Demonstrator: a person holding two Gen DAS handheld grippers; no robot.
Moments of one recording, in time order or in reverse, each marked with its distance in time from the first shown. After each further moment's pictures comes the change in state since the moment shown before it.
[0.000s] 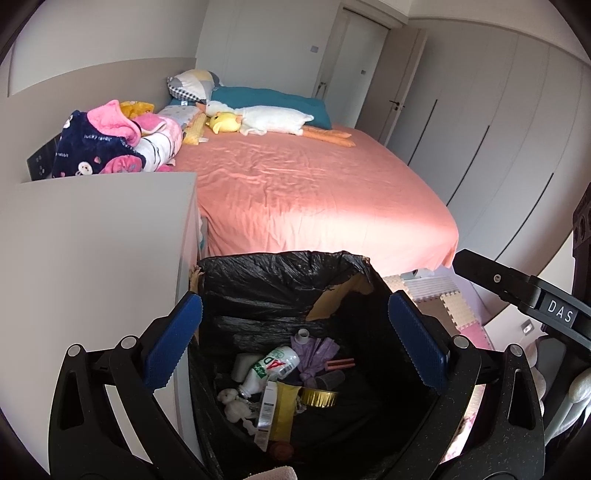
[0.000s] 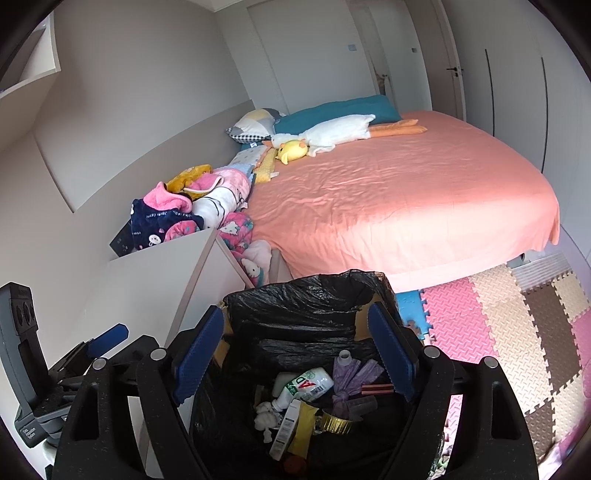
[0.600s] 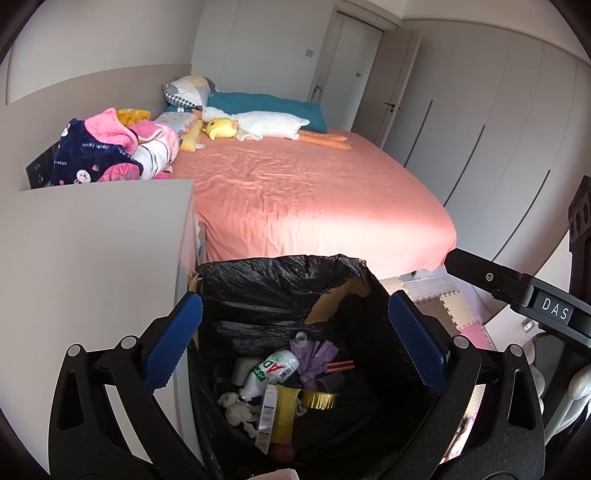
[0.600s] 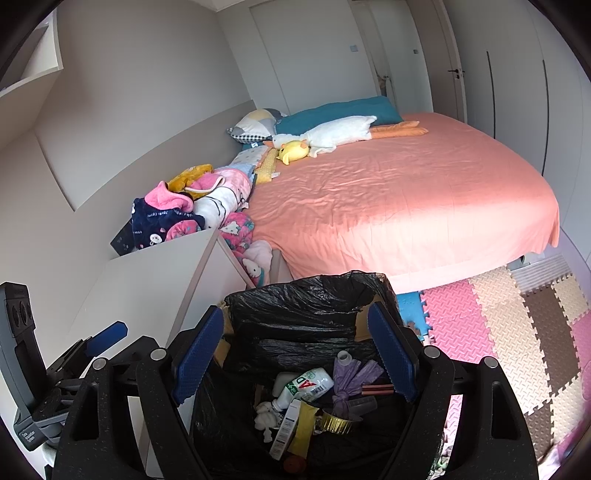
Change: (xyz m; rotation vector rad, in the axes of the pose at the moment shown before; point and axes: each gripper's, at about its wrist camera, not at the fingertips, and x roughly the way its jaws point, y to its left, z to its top) left arm -0.005 -0.005 -0.001 0.018 -0.019 -0.004; right arm -0.001 0.001 0.000 -0.007 -0.004 0.000
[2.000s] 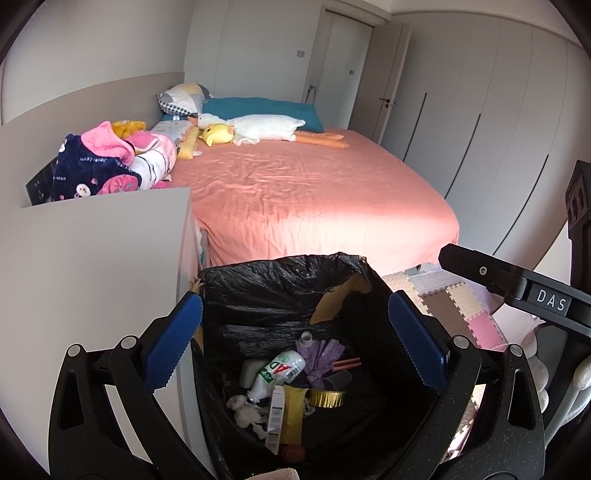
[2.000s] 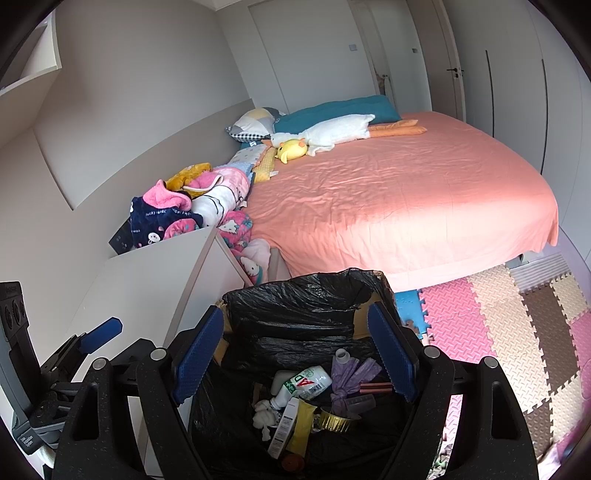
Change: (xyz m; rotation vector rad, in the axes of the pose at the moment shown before) left arm -0.004 -0.009 0.001 0.058 -0.002 0.017; right arm -0.002 0.000 -0.001 0.001 0.003 -0.004
